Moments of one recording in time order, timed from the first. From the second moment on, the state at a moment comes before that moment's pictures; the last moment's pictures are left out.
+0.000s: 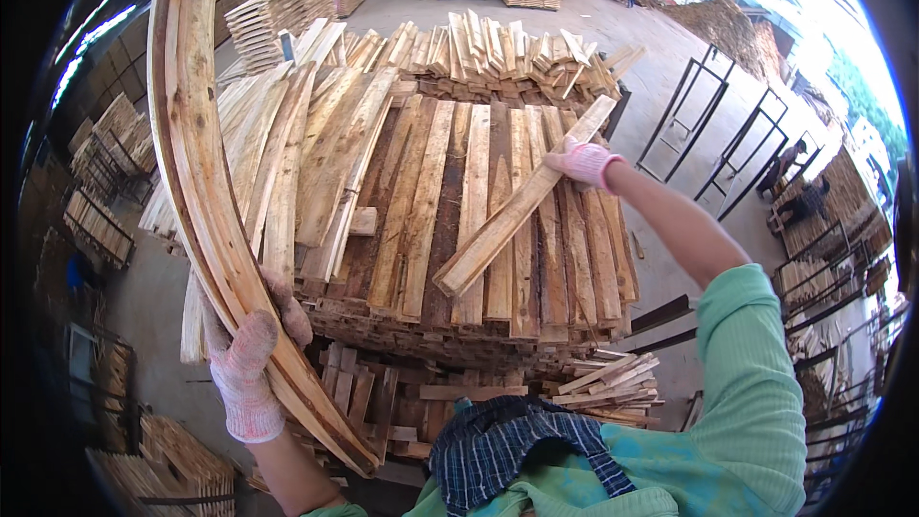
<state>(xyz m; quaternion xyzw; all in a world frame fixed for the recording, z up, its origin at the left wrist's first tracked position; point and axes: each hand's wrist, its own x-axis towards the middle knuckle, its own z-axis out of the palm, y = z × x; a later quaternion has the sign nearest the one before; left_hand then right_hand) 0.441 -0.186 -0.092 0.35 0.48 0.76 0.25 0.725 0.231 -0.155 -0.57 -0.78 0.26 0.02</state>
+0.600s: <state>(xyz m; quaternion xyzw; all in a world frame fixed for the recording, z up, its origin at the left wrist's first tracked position) 0.461 -0.225 -0.110 0.25 0.56 0.76 0.20 0.730 0.256 -0.139 -0.13 -0.97 -0.06 -0.21</state>
